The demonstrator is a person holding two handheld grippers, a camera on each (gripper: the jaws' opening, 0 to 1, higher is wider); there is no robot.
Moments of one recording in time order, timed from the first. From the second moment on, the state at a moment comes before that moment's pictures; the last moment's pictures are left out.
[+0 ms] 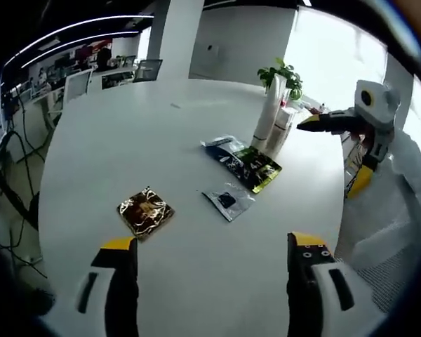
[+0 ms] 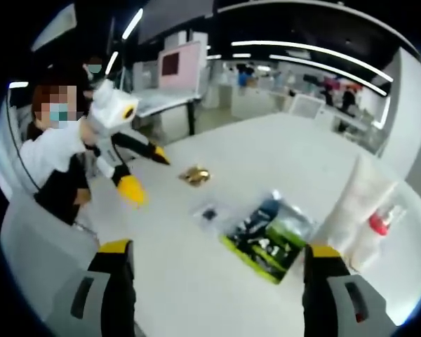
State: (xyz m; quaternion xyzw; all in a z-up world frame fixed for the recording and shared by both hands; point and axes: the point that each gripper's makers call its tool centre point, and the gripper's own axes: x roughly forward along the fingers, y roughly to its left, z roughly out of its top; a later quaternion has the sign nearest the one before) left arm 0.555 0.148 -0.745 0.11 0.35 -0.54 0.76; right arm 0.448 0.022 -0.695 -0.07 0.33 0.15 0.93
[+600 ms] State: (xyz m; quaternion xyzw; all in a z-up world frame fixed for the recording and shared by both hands) left arm 0.576 0.133 -0.762 0.09 0.37 -0.50 0.78; right arm 0.453 0.023 -0.703 -0.06 0.33 0.15 0.93
